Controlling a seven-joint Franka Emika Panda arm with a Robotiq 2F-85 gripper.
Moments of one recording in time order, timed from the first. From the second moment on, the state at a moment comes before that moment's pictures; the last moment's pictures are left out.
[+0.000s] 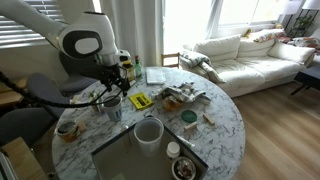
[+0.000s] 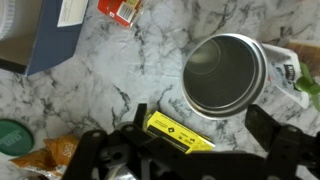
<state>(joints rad) -0.04 0.01 -0.06 -2.34 -0.01 2.41 -0.32</state>
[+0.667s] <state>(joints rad) -0.07 0.15 -0.06 -2.30 0.02 2.42 -0.29</state>
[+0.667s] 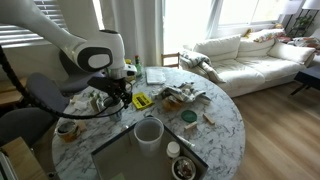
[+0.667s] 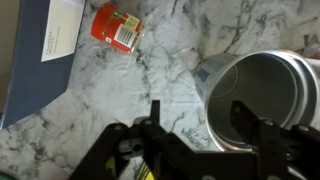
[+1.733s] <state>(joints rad) -0.11 0.02 -0.07 -2.22 0.01 2.21 -0.32</state>
